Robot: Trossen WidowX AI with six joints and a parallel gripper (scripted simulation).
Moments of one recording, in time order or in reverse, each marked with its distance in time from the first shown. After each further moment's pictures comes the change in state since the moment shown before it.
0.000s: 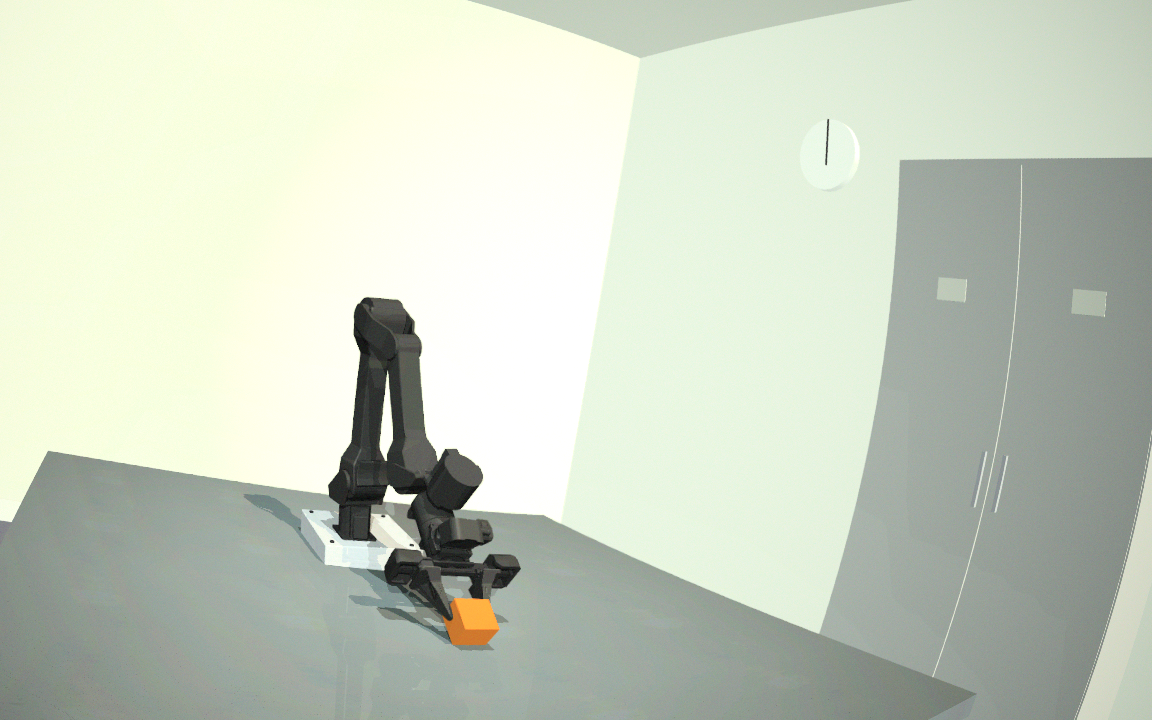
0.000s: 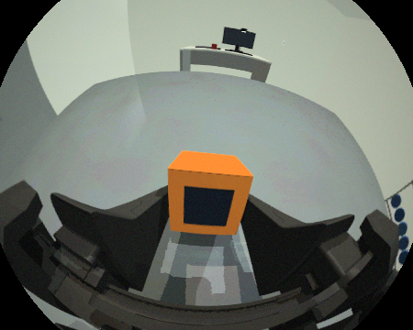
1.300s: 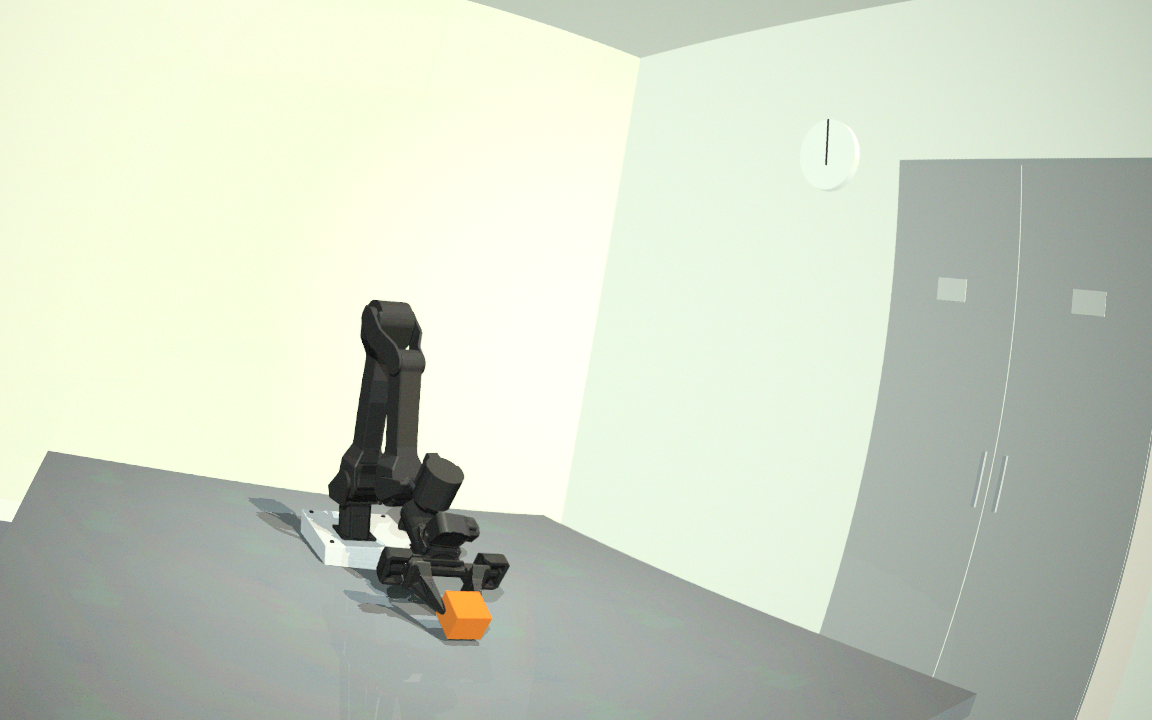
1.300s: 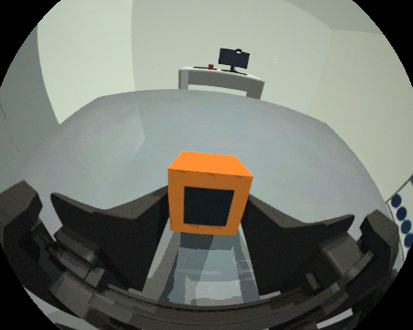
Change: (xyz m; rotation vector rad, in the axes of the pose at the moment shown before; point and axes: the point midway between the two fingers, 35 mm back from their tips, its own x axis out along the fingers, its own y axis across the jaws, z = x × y) arm -0.014 -0.004 -0.011 -0.001 -0.160 -0.006
